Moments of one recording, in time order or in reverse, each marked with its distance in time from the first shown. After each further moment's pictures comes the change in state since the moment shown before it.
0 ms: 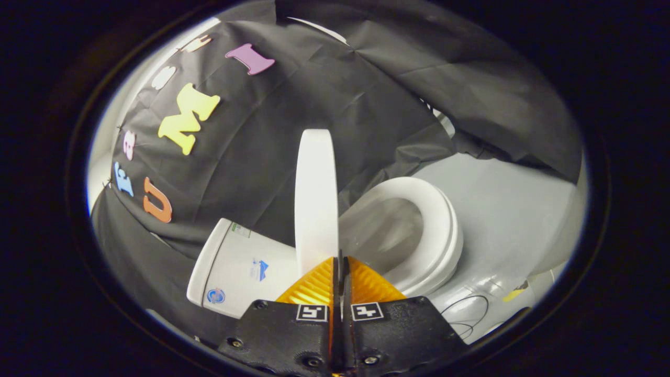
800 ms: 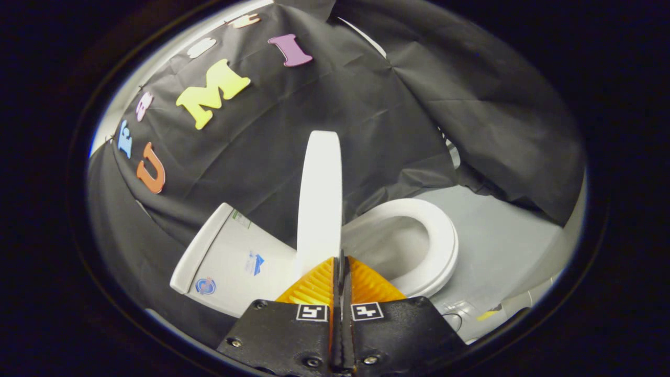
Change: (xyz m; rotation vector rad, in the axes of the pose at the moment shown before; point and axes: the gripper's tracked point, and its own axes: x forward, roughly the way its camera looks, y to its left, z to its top) arm -0.011 0.055 -0.005 -0.196 -0.050 -0.060
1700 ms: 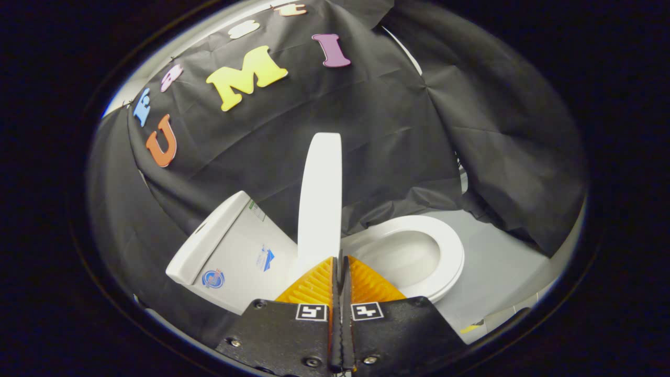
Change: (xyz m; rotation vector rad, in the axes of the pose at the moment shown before) arm -0.010 0.063 -0.003 -0.182 -0.037 -0.020
